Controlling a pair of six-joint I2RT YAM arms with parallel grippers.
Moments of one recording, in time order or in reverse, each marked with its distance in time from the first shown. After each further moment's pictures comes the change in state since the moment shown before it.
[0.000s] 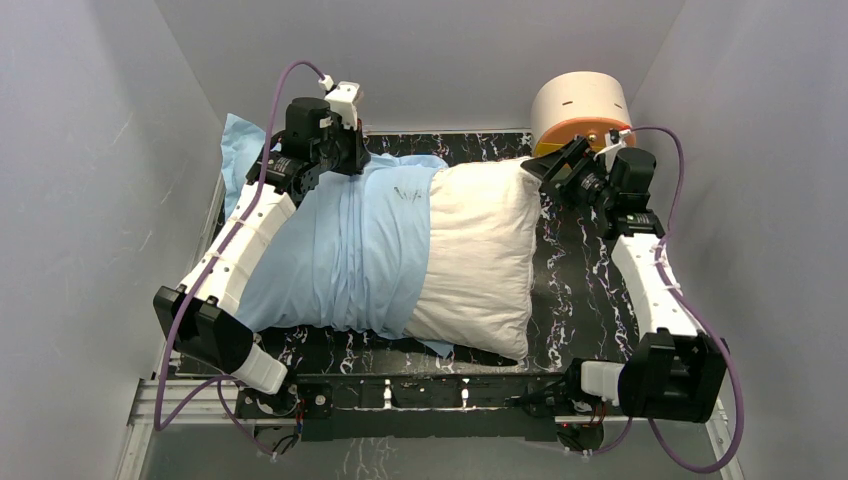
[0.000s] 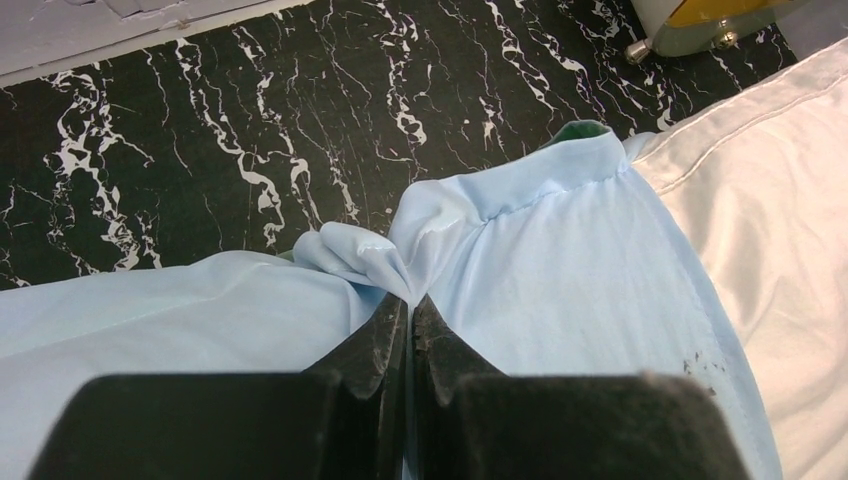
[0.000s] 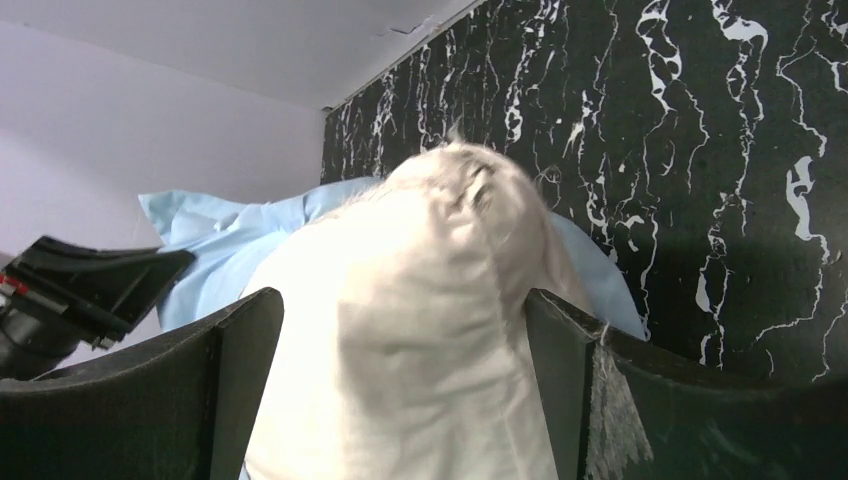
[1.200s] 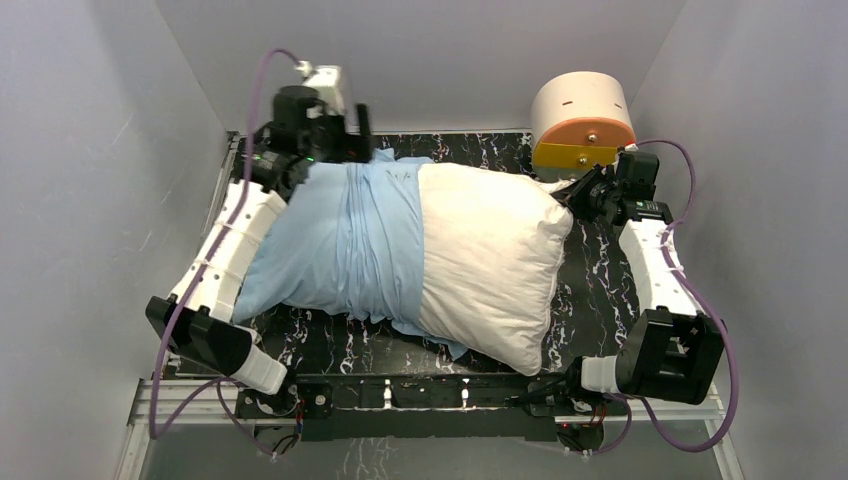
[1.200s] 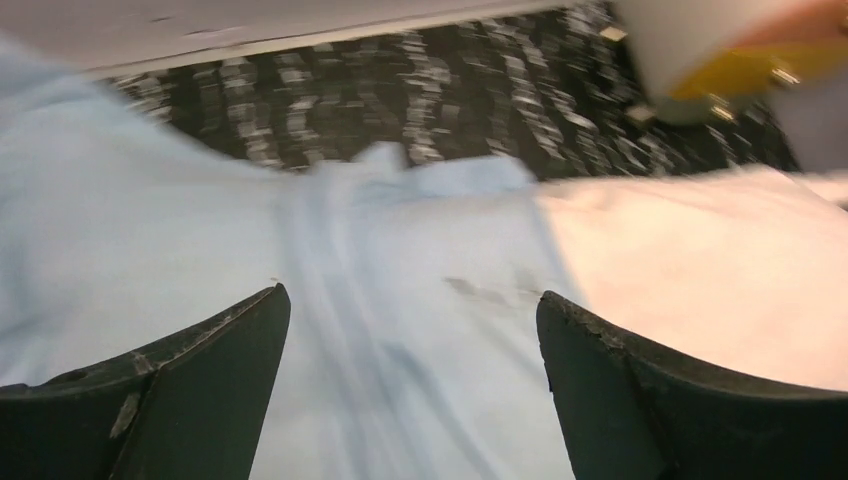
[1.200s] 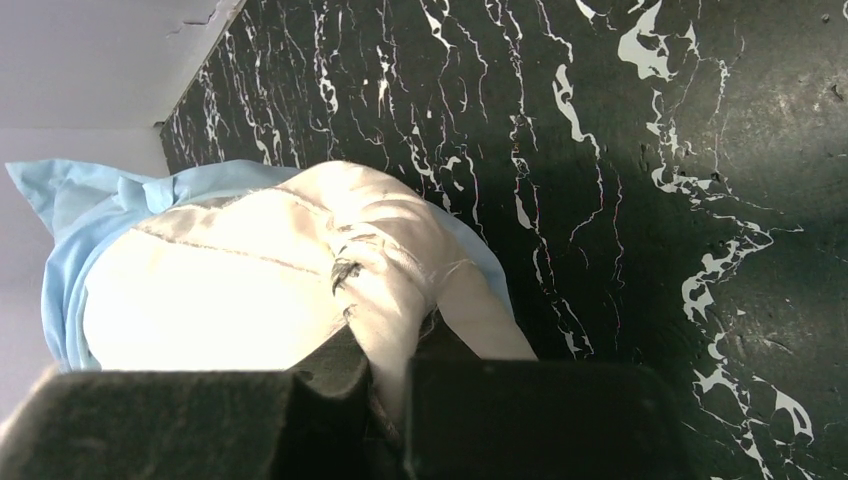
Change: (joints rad) left arm 0.115 -0.012 0.103 -0.106 -0.116 -0.093; right arm -0.070 0.110 0.099 -0.351 0.148 -0.126
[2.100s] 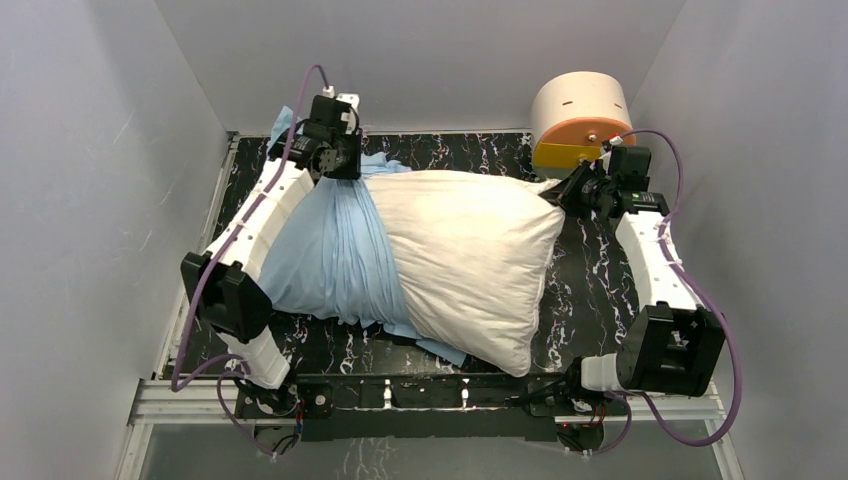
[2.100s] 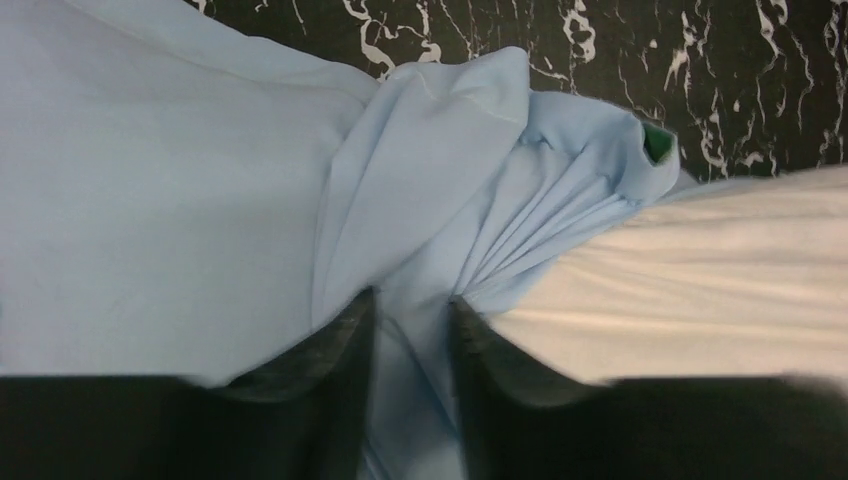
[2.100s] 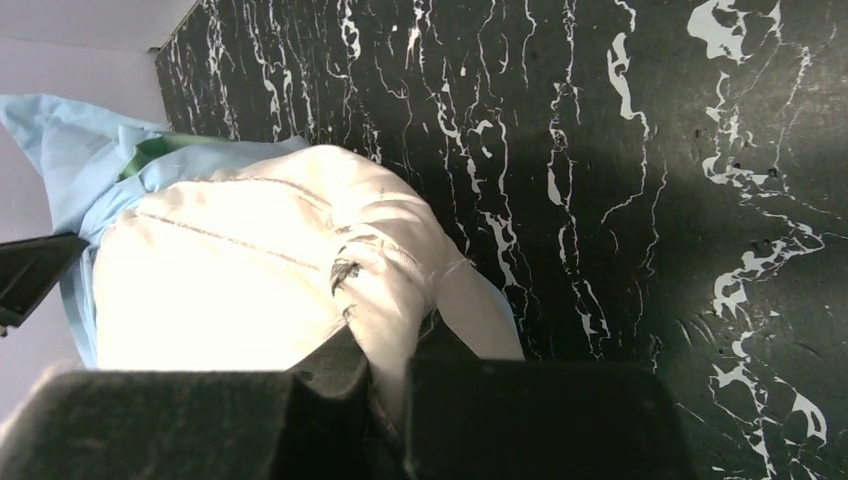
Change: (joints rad) left arm -0.126 0.226 0.073 -0.176 -0.212 0.027; right arm 0.031 0.032 0.062 -0.074 -0.060 -0.088
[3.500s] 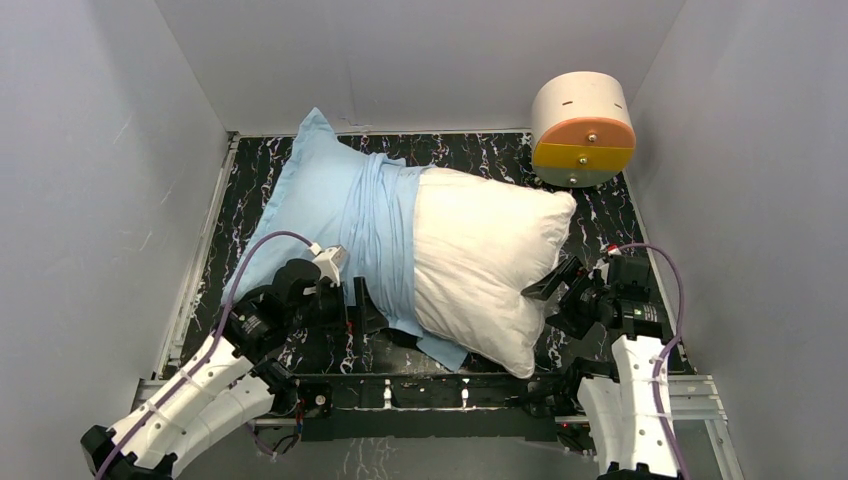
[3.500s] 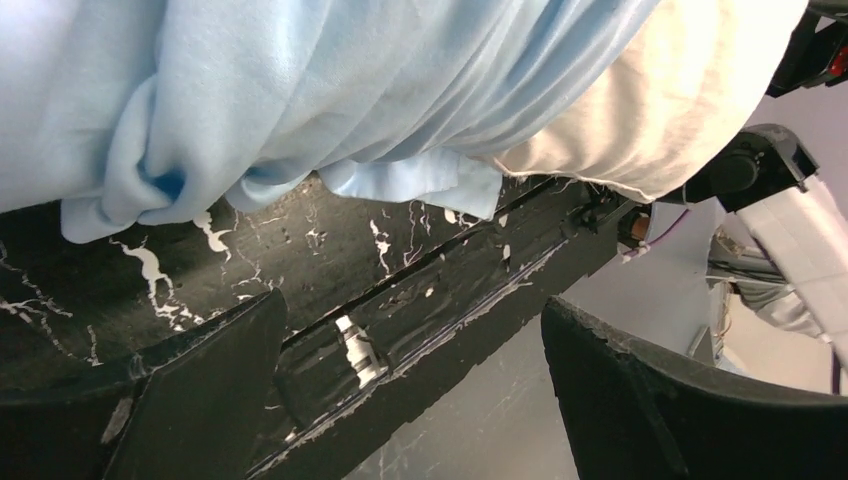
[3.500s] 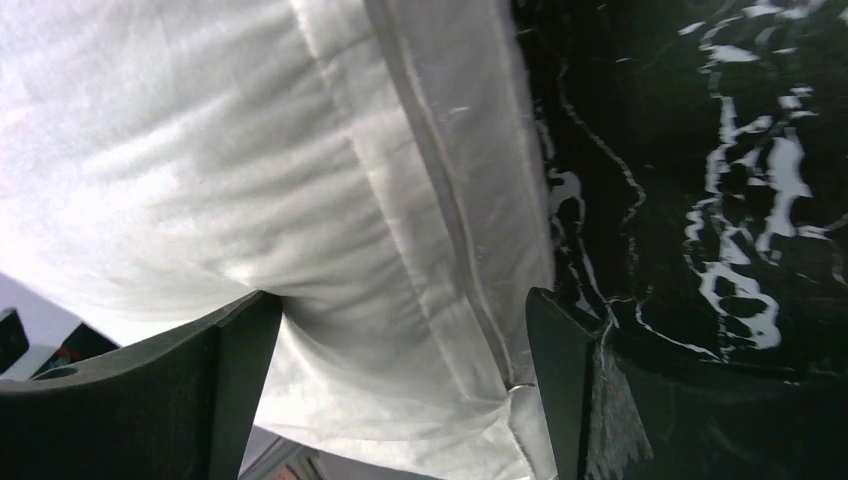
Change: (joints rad) left arm -0.280 -1.093 -1.159 0.149 0.473 -0.502; right arm -0.048 -0.716 -0.563 -0.426 -0.086 0.058
